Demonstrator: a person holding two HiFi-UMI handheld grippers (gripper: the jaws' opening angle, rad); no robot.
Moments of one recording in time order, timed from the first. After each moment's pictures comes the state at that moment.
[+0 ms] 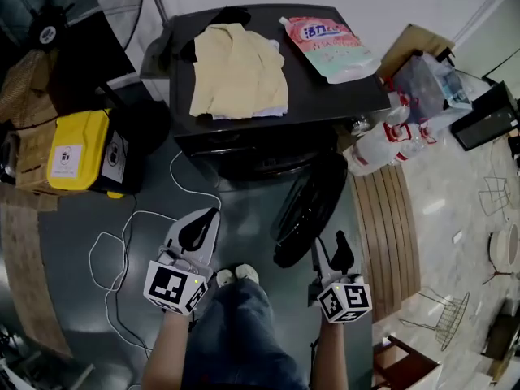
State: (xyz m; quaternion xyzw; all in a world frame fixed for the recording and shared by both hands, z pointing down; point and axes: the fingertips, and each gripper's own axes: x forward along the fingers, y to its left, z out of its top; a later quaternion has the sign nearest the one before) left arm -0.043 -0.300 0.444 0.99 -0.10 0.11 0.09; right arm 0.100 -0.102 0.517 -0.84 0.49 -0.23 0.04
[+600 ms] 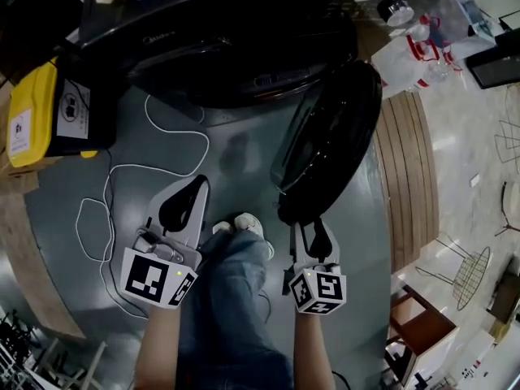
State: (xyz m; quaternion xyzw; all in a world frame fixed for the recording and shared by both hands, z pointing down) left arm -0.039 -0.258 0.611 0.98 -0.07 0.14 0.11; right arm 0.023 -0.050 0.747 -0.85 0.39 -0.34 0.02
